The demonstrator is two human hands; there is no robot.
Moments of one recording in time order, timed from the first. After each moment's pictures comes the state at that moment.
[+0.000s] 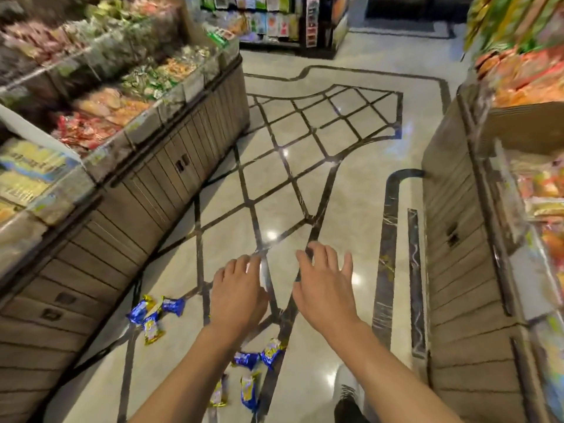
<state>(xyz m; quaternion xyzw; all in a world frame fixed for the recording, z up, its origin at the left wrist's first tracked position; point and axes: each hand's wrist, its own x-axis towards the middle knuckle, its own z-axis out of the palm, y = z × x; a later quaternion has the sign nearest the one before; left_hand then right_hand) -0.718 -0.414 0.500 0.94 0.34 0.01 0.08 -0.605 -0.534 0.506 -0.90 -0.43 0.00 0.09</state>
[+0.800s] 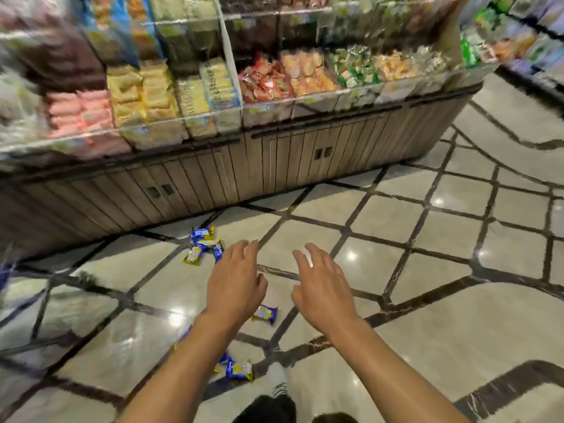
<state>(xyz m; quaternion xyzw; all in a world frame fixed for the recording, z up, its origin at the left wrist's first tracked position) -0.617 -0.260 0.491 0.70 0.69 0.08 0.13 -0.442 -0.262 0.498 -0.60 -0.79 0.11 0.03</state>
